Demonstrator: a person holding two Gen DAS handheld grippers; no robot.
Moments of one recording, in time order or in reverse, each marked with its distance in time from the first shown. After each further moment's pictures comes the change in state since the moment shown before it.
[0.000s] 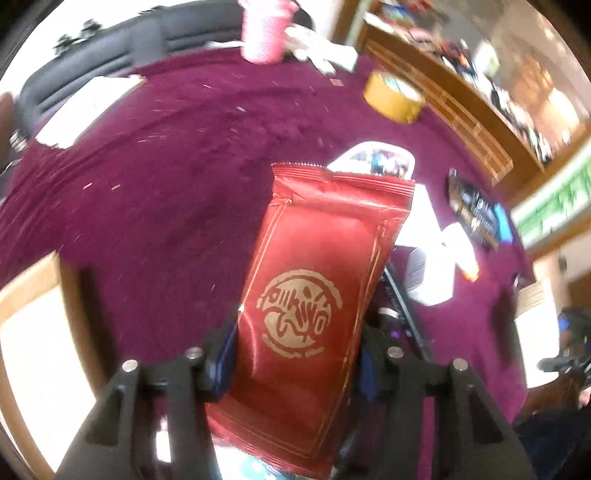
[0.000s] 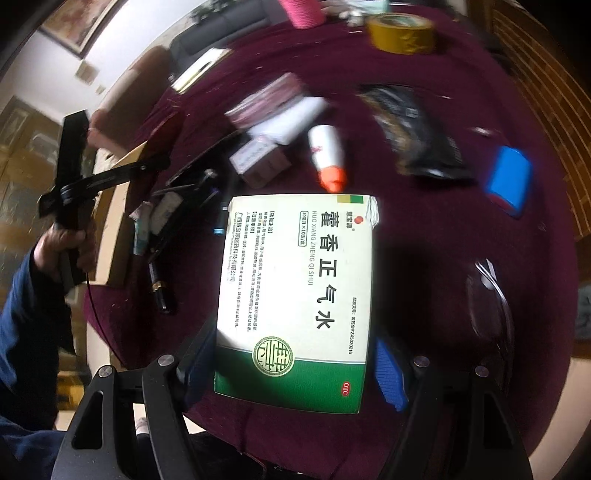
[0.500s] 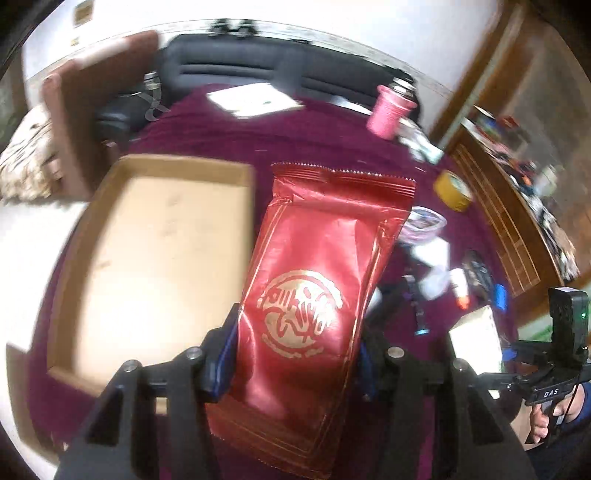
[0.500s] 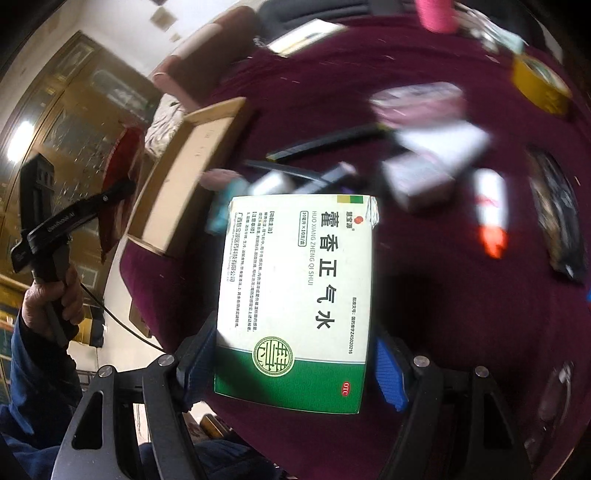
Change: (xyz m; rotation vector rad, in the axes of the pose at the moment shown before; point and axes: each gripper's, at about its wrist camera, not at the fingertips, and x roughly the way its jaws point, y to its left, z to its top) left arm -0.132 0.052 -0.110 -0.431 -0.217 0.187; right arm 0.043 0.108 0.029 -0.266 0.063 0.145
